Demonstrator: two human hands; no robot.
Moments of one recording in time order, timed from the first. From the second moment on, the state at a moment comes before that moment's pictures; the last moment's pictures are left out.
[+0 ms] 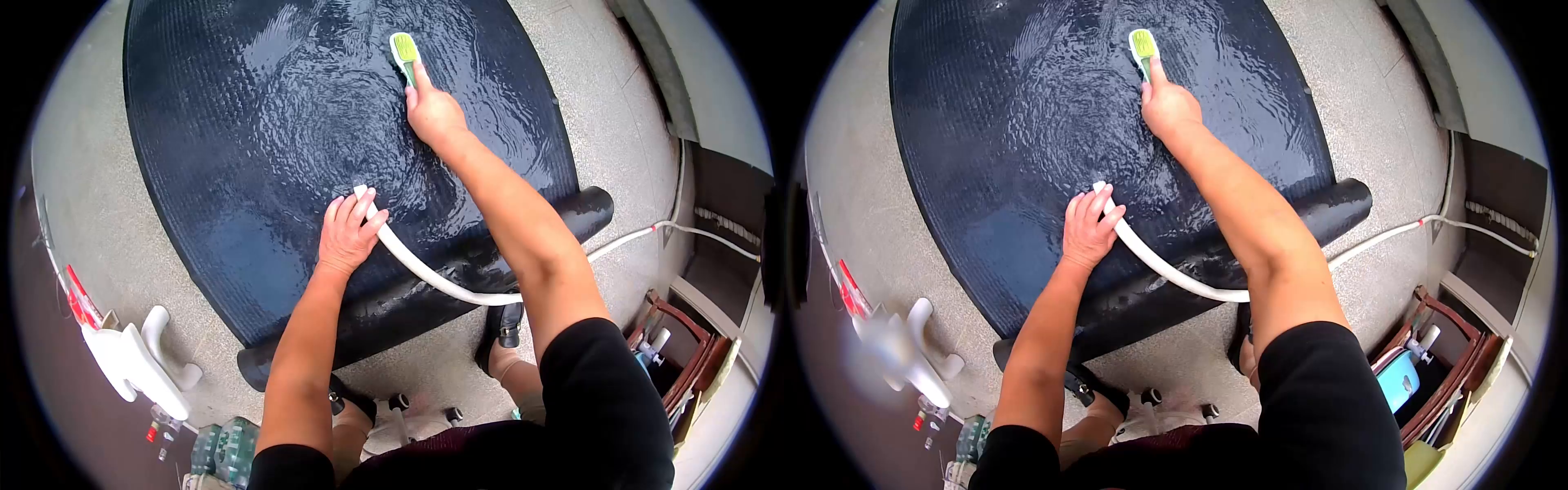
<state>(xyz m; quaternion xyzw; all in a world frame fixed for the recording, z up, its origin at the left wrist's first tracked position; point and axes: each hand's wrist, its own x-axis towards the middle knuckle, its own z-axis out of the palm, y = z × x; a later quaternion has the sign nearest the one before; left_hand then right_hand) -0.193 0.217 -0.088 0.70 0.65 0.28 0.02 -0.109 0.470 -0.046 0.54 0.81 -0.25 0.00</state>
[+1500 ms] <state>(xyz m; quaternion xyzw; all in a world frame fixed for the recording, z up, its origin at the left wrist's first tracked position) -0.194 0.218 -0.098 0.50 0.82 0.27 -0.07 -0.154 0.539 -0.039 0.54 0.83 -0.15 0.04</state>
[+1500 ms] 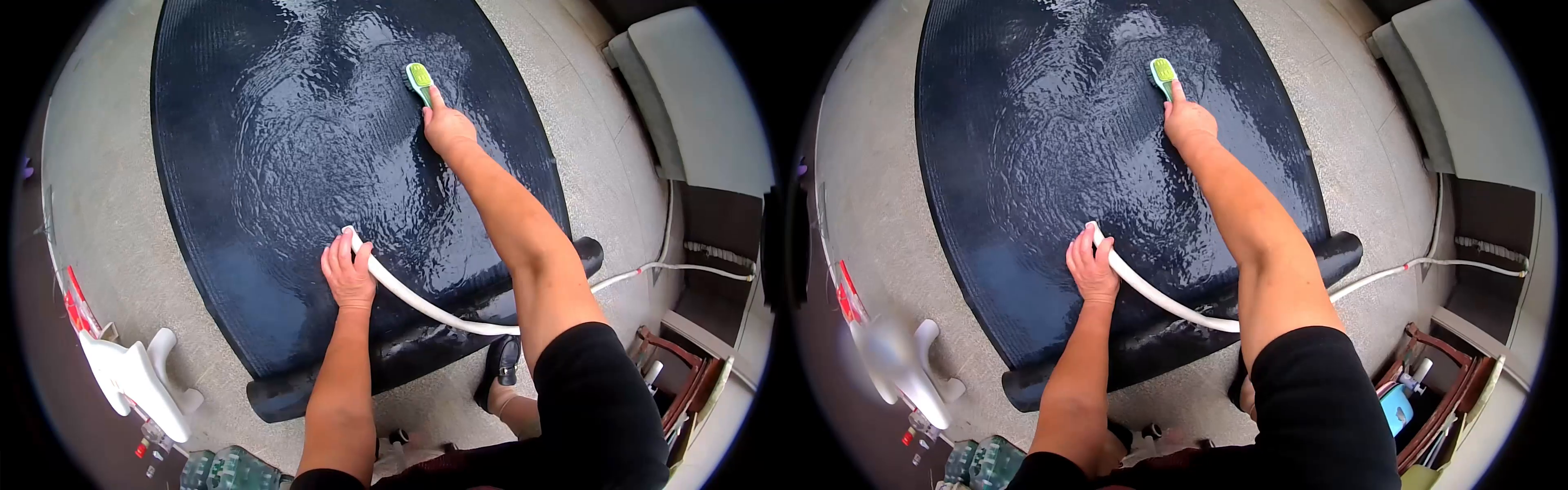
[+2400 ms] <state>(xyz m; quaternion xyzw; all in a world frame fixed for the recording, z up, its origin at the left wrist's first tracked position) -0.194 0.224 -0.086 0.59 0.78 0.23 0.03 0.034 0.554 -0.043 0.58 0.80 -0.10 0.11</state>
